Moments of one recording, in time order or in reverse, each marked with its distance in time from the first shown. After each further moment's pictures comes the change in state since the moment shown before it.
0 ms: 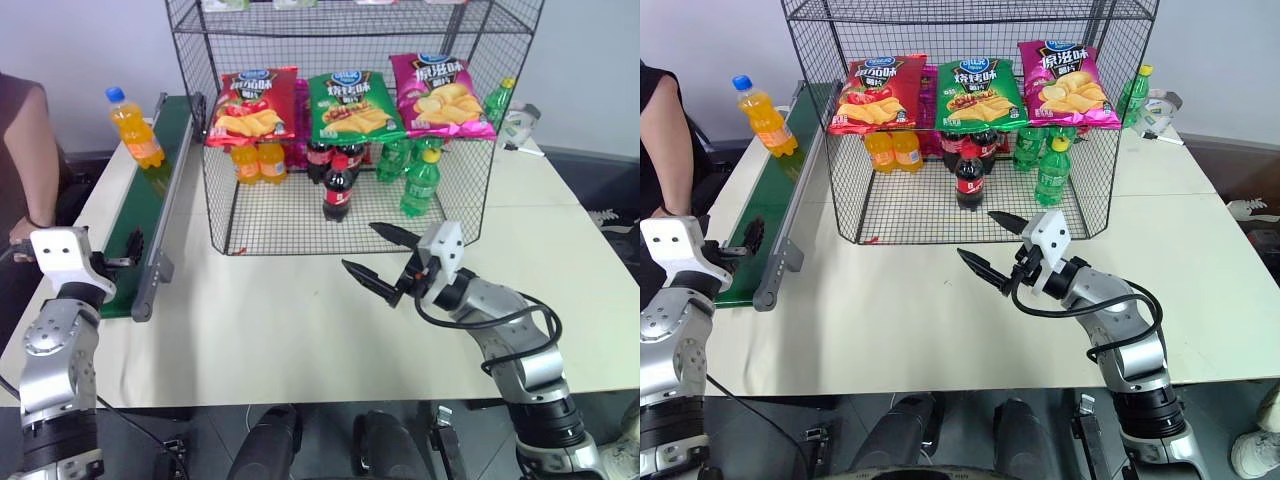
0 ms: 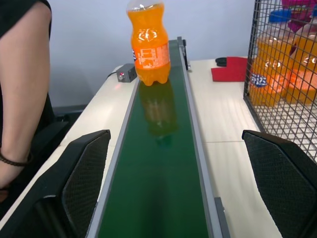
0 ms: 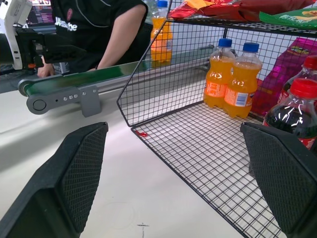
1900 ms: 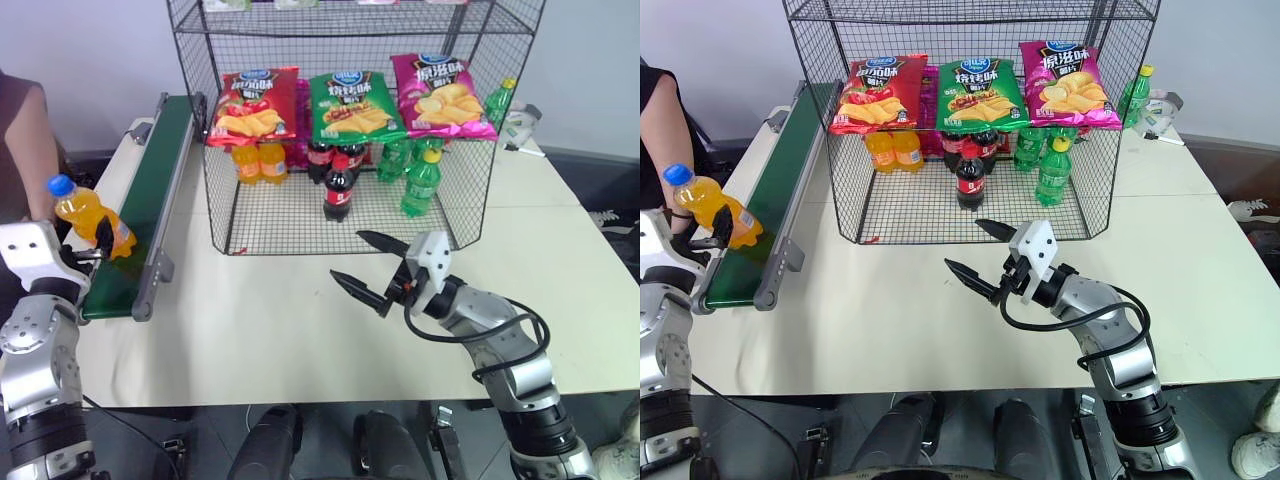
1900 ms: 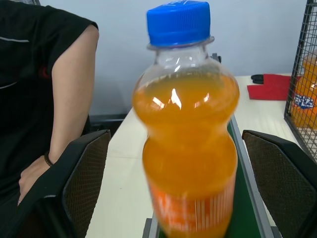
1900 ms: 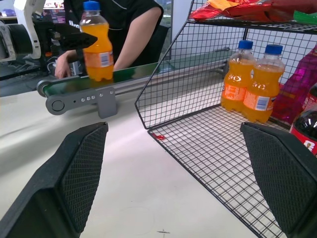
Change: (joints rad) left arm -0.036 0.032 0.055 0.059 0.011 -0.042 0.035; right arm 0.021 0.024 0.054 -0.025 -0.011 -0.020 -0.006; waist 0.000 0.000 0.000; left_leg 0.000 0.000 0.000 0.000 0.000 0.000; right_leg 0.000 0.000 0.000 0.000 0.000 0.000
